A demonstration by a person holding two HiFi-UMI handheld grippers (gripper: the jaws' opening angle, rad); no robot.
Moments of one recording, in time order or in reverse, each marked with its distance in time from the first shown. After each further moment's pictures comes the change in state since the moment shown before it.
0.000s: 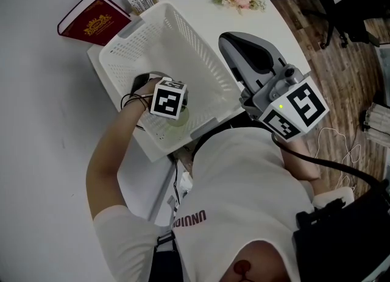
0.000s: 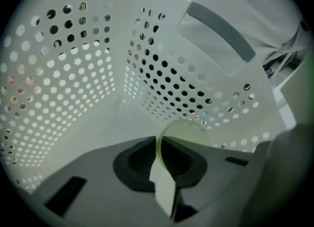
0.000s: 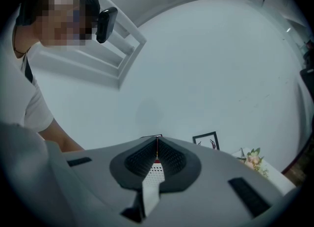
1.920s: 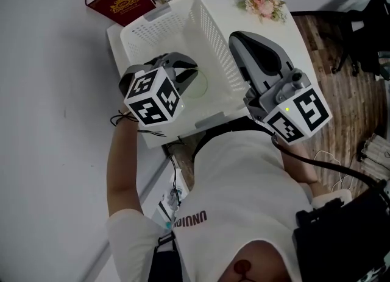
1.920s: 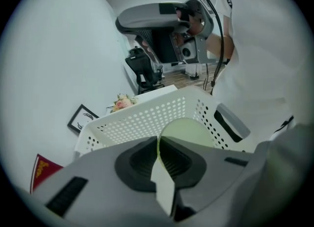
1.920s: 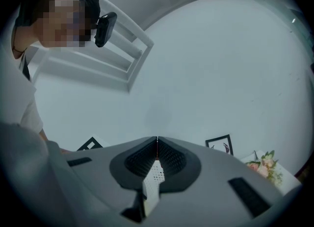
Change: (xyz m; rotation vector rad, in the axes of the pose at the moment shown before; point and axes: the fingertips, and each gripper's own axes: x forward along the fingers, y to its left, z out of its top) left arm -0.169 0.041 0.024 -0.408 -0.310 0.817; right arm 0.008 0.024 0.010 -0.002 -0.024 0.117
